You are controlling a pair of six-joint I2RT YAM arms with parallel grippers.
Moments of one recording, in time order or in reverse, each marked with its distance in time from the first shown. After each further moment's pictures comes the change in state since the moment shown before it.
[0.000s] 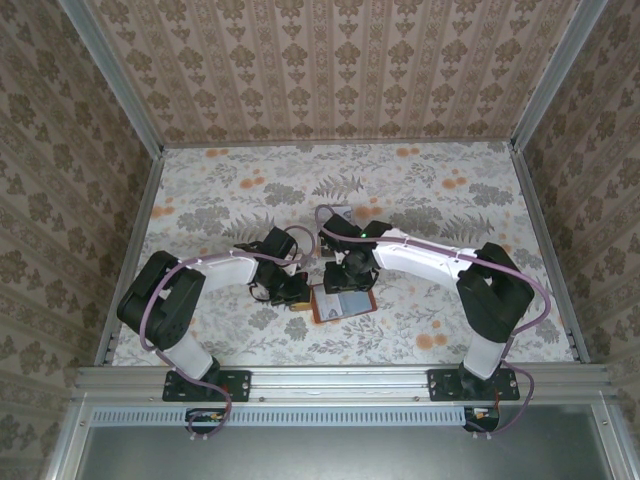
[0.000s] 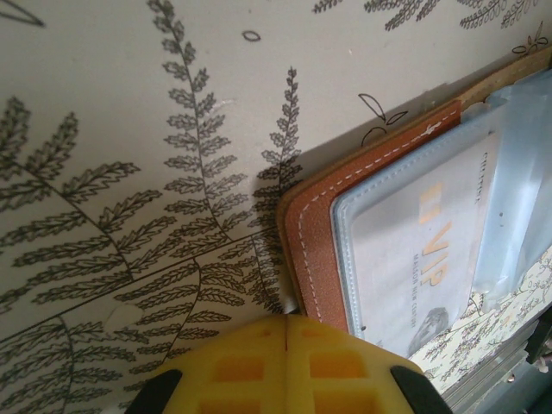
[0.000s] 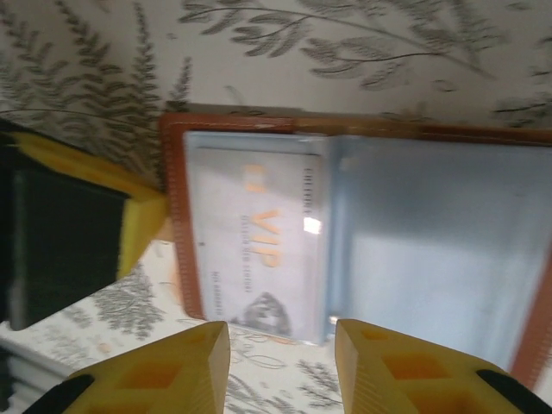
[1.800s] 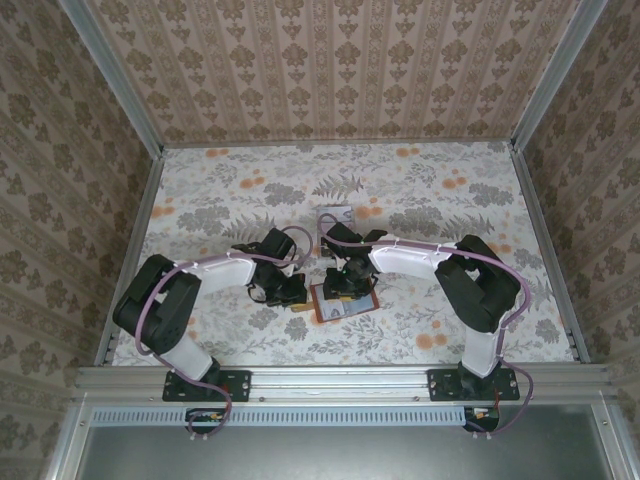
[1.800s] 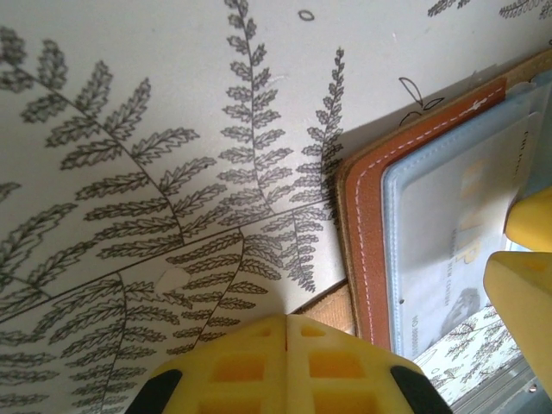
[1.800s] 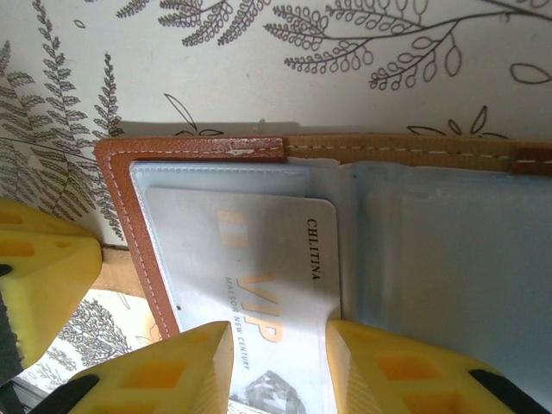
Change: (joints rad) left arm -0.003 -0.027 -0.008 -0.038 -0.048 -0.003; right arm -0.036 0.091 -0.094 0.157 -0.080 0.040
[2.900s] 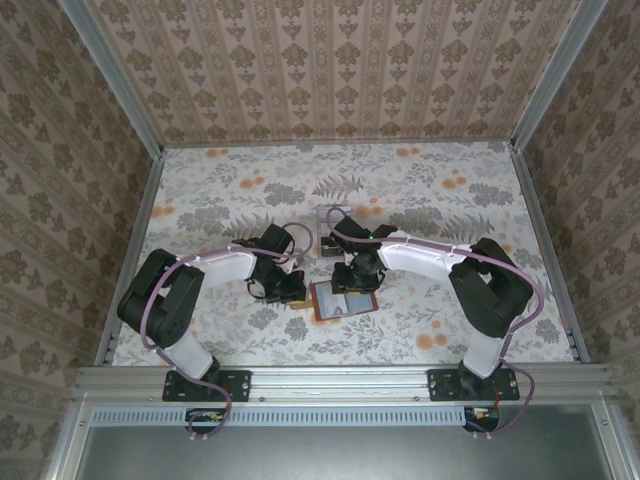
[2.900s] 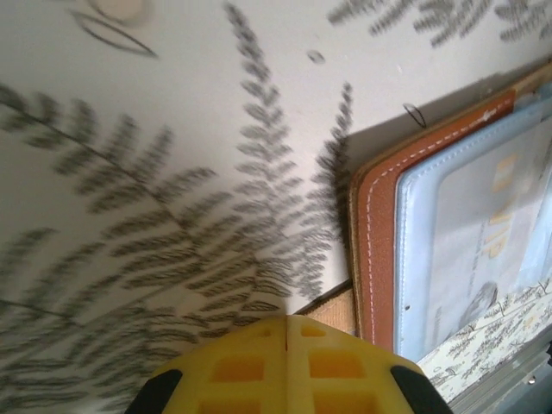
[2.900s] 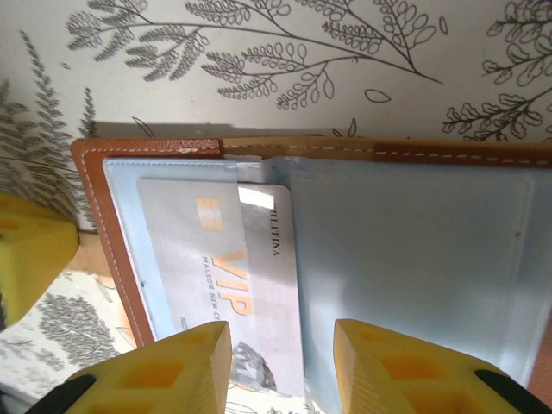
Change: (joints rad) left arm 0.048 0.039 0.046 -0.049 0.014 0.067; right arm -0.039 -0.075 -0.021 -0.042 0.038 -0.004
